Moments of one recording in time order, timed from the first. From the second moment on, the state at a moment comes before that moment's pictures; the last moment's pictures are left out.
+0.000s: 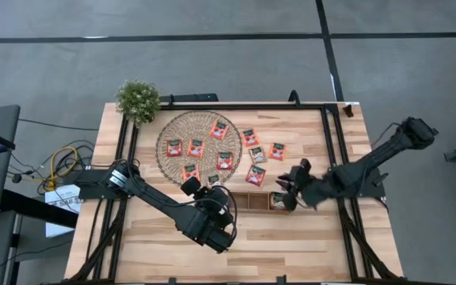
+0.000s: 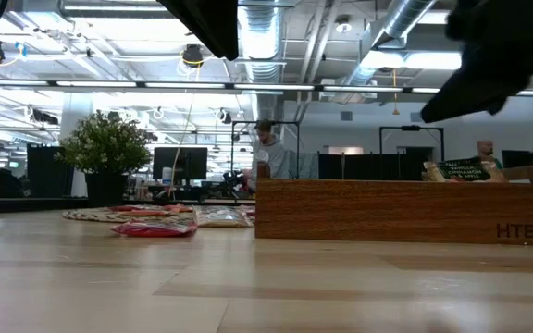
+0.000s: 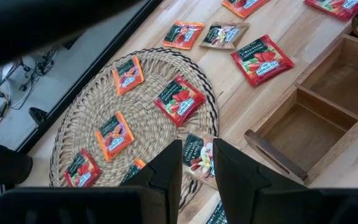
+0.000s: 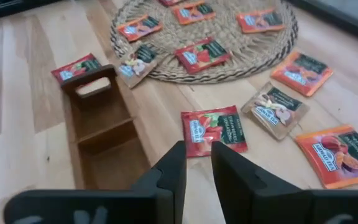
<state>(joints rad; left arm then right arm) -0.51 2.12 1.96 -1.57 -0.90 -1.25 0.49 1.07 0.55 -0.32 0.68 0.71</state>
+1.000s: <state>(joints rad) -0.36 1.62 1.33 -1.33 -0.89 -1.28 -0.19 1.06 0.70 -0.23 0.04 0.22</state>
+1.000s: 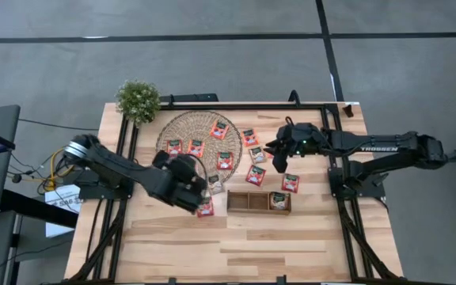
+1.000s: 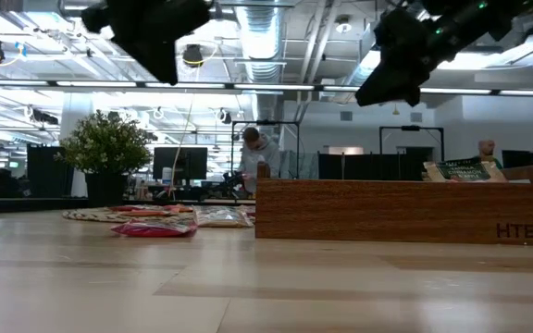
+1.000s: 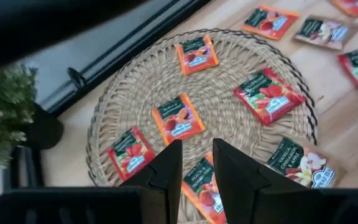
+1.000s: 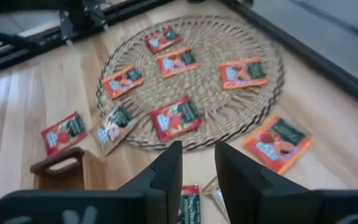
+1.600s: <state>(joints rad) -0.27 1.12 0.82 -0.87 -0.82 -0.99 -0.31 1.61 1.12 -0.65 -0.03 0.15</state>
